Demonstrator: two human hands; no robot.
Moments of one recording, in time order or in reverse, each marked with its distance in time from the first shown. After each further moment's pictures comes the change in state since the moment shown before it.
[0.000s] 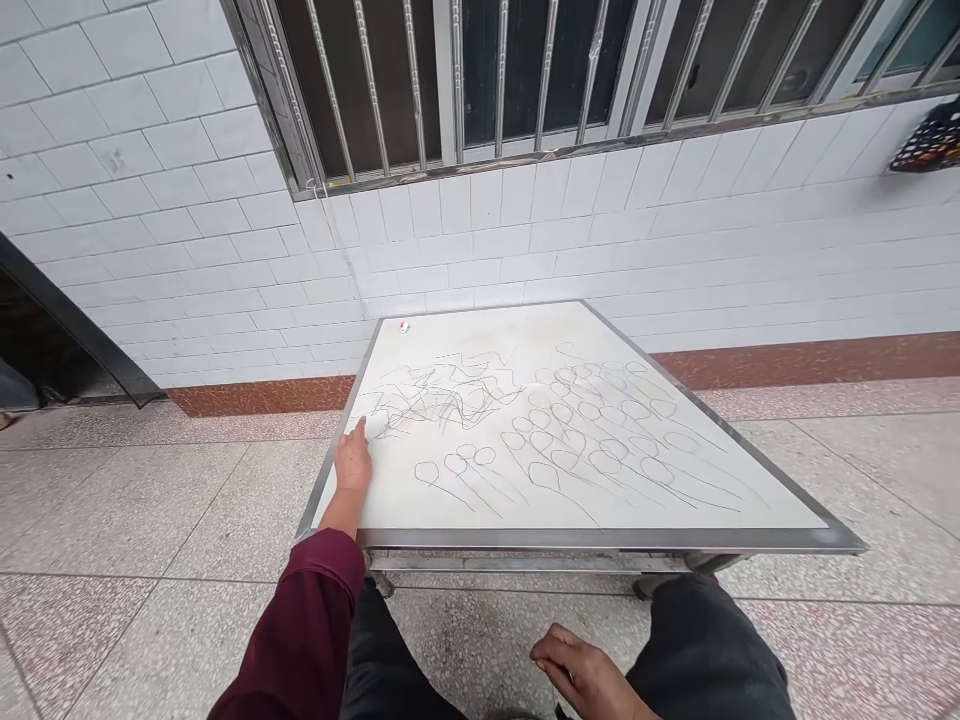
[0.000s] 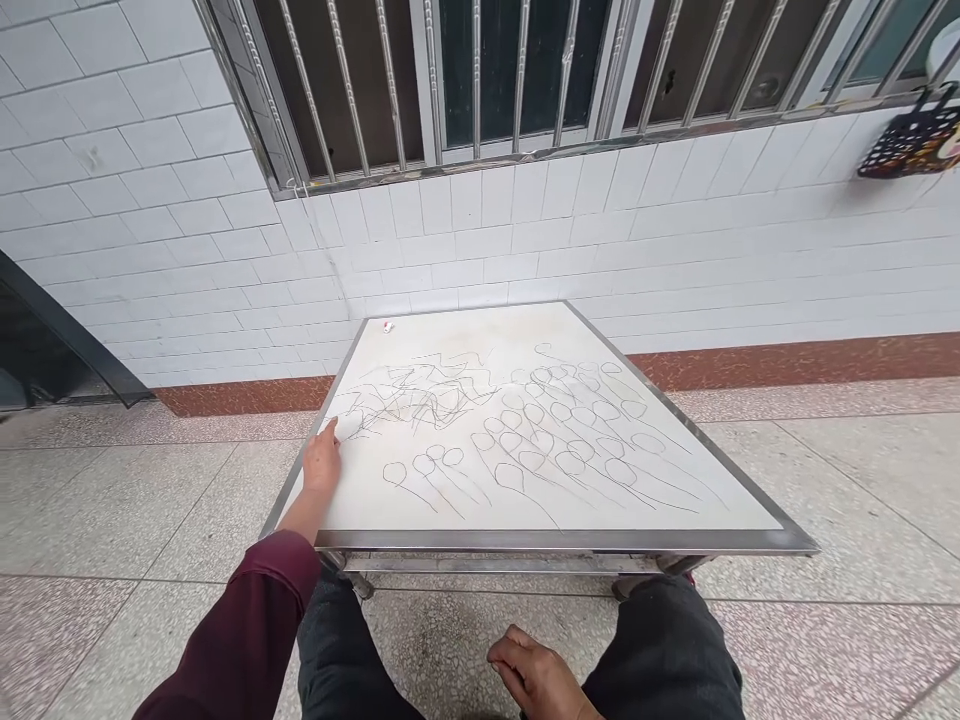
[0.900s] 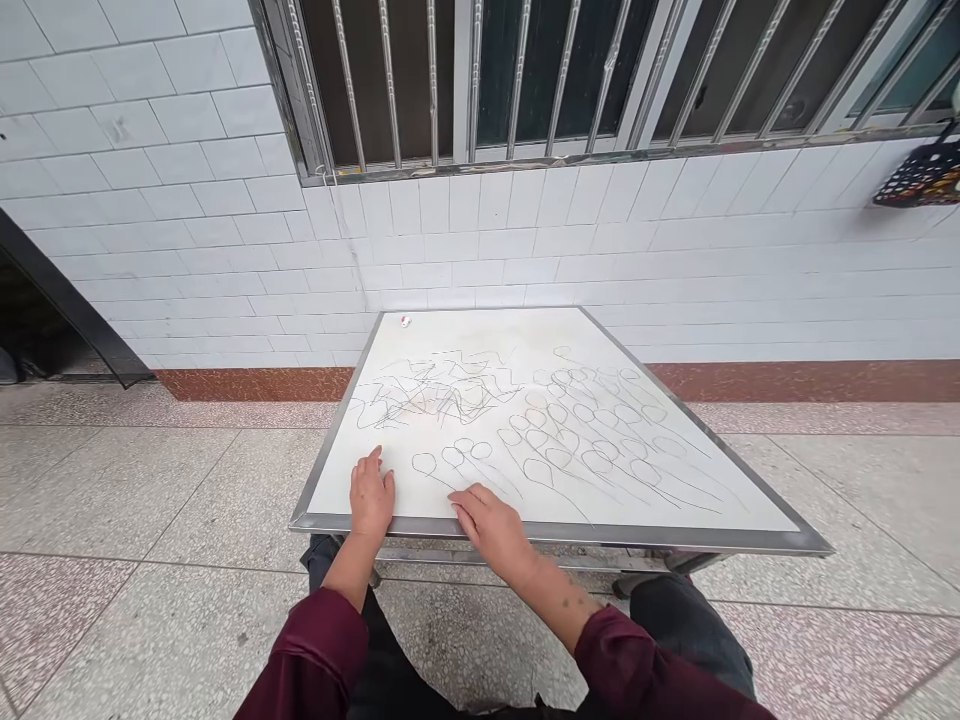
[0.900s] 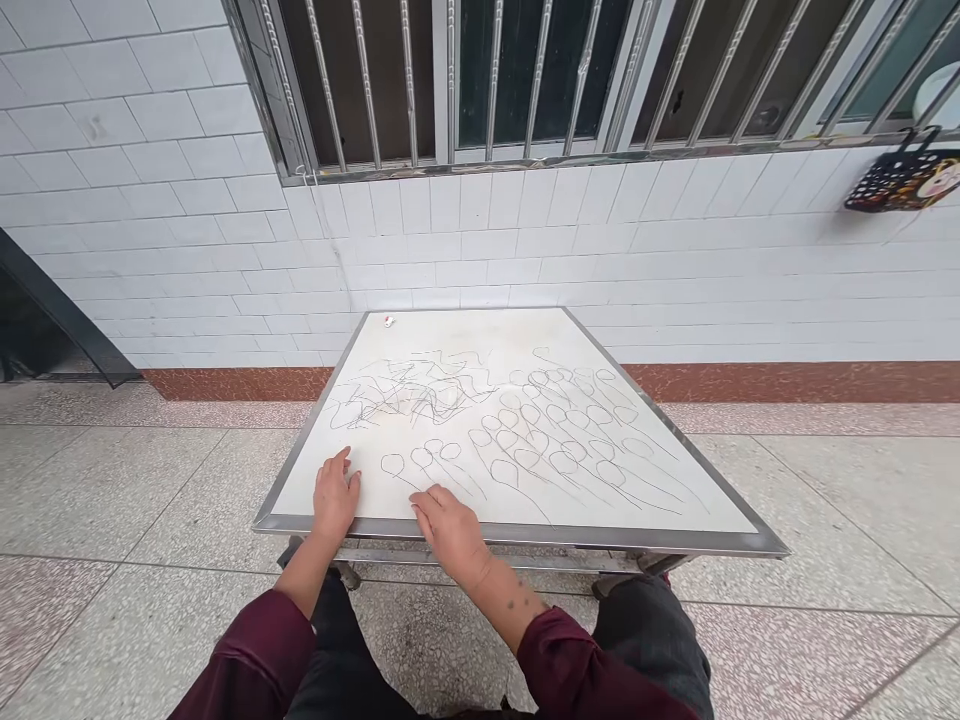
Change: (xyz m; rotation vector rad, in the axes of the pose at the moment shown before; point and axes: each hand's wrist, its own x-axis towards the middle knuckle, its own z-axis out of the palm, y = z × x) left_hand -0.091 0.043 -0.014 -0.325 0.002 -0.042; right_hand 0.151 -0.095 -0.038 -0.438 0.305 -0.209
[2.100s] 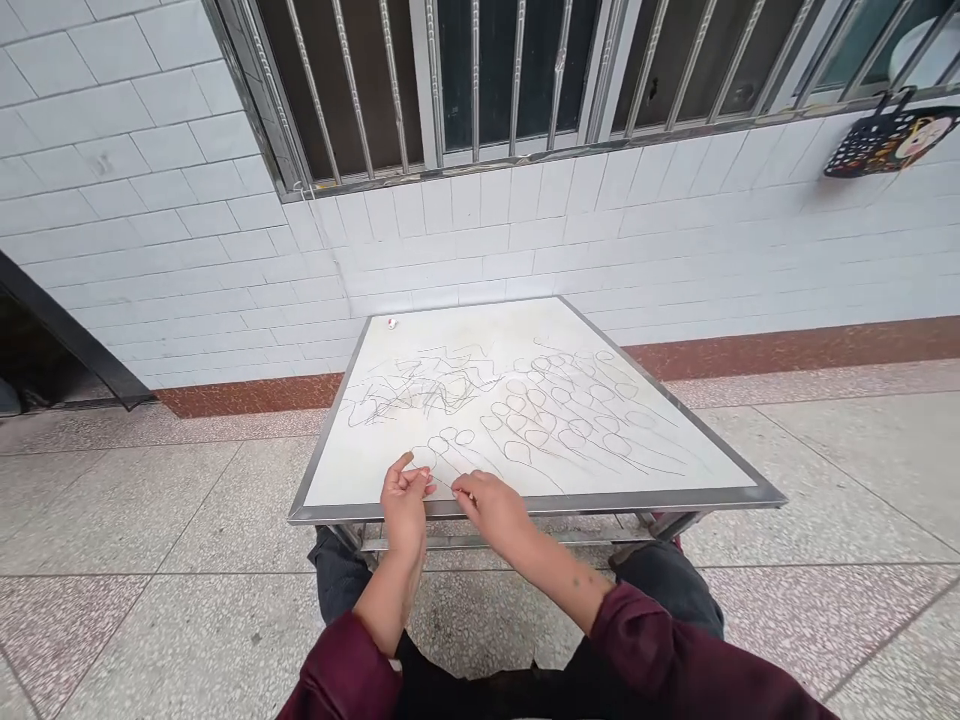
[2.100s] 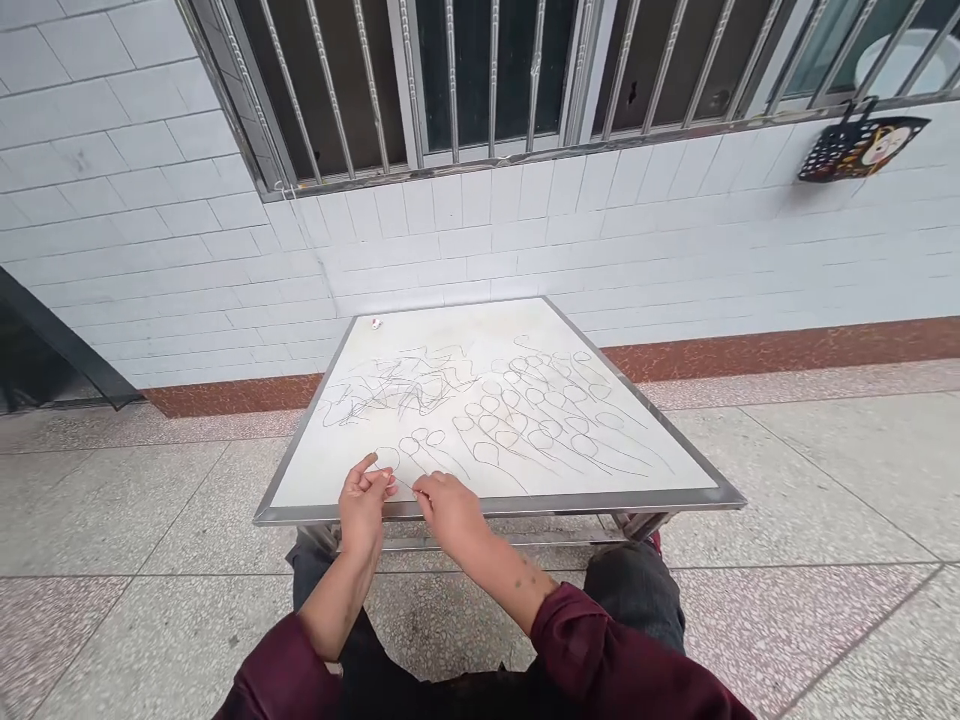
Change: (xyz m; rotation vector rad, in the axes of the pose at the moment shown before) left_hand -0.053 0.113 0.003 -1.195 0.058 -0.492; right_hand -0.010 -0.010 -0.044 0.103 -0.046 0.189
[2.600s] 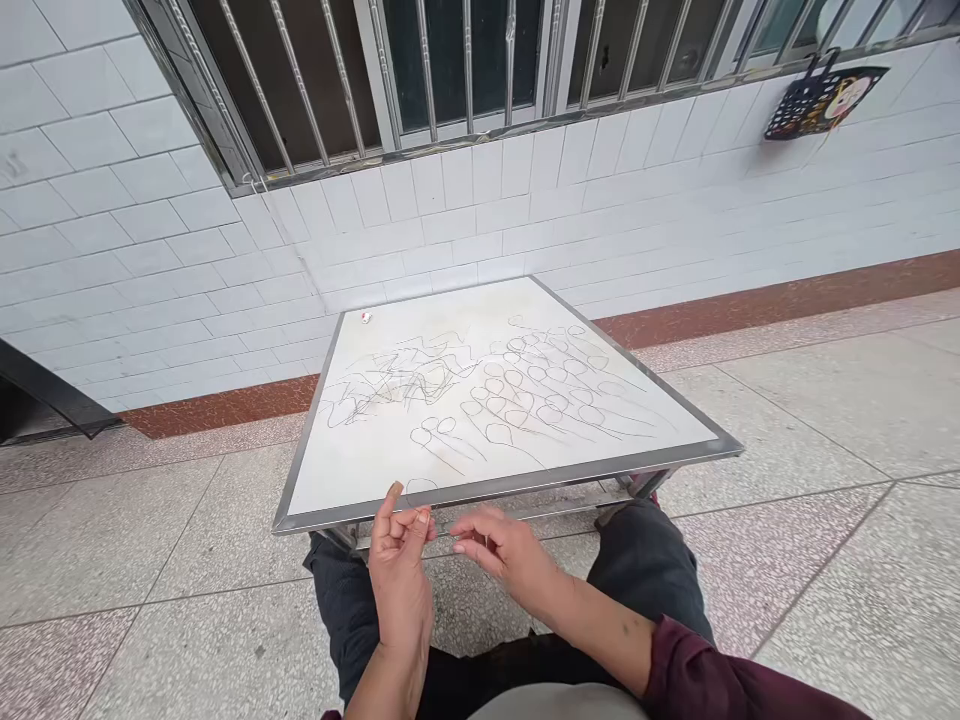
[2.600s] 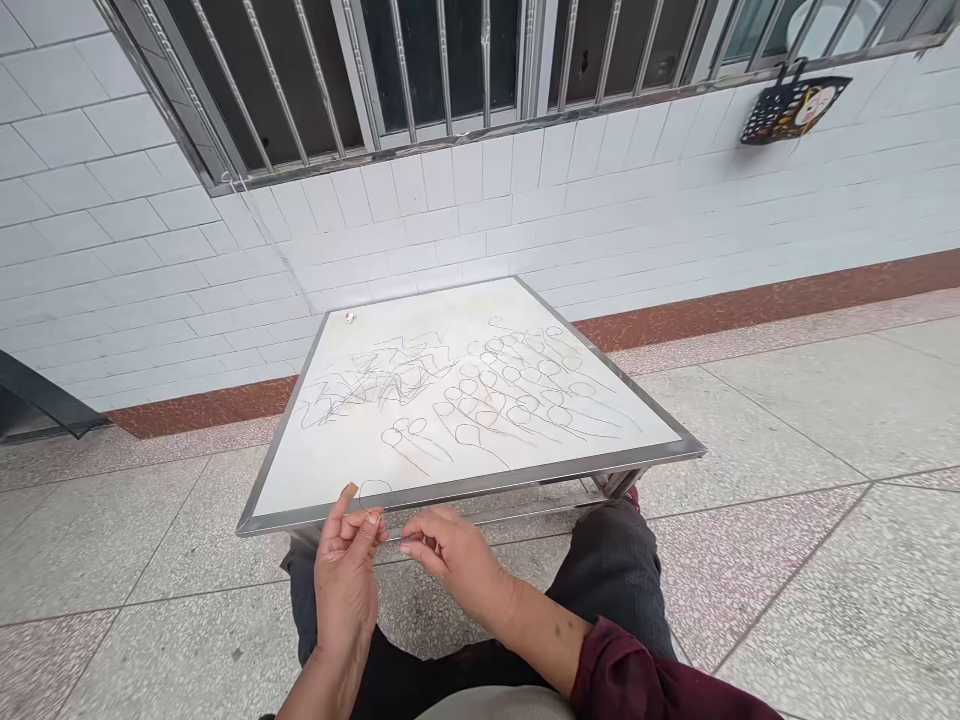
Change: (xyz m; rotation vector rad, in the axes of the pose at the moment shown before) left_hand -0.086 0.033 -0.010 -0.074 -0.057 -0.077; right_hand -0.070 -0.014 -0.016 0.443 0.051 -0.056
